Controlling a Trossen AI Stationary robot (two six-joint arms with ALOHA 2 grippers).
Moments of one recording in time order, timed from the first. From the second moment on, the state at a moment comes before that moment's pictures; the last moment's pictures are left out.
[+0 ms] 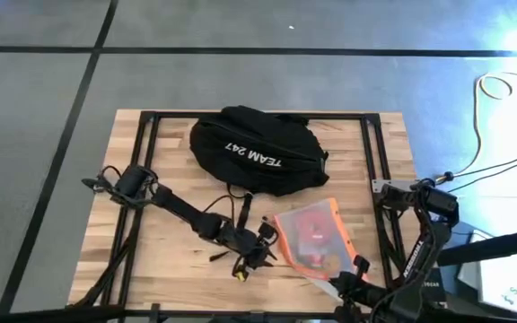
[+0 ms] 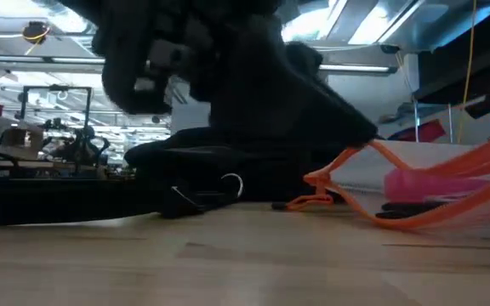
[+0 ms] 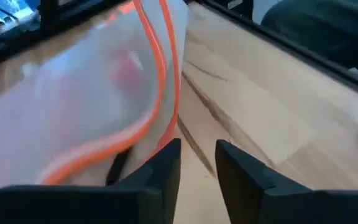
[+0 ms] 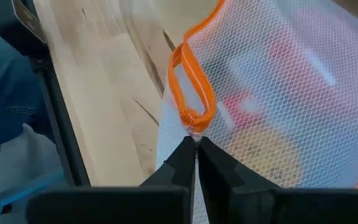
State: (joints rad) left arm -0.38 2.06 1.16 0.38 -0.02 0.27; right arm 1.17 1.90 1.39 -1.08 0.67 1.67
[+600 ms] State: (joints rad) left arm -0.29 2.19 1.34 0.30 -0.03 0.24; right arm 1.17 1.90 1.39 -1.08 0.67 1.67
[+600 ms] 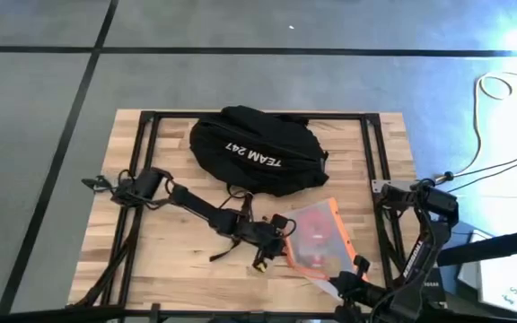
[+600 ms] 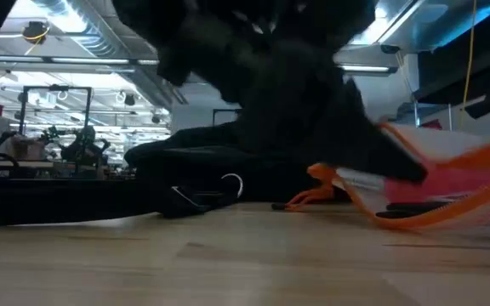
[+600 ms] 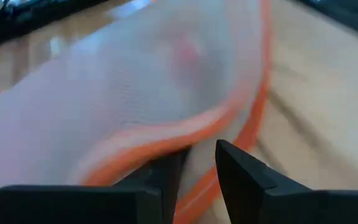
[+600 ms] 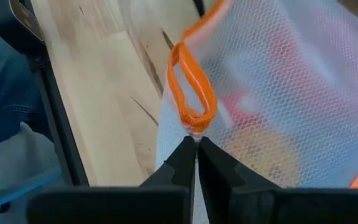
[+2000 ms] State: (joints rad) left arm -0.21 2.33 1.45 0.30 0.12 0.23; right arm 1.17 1.90 1.39 -1.08 0.69 1.66
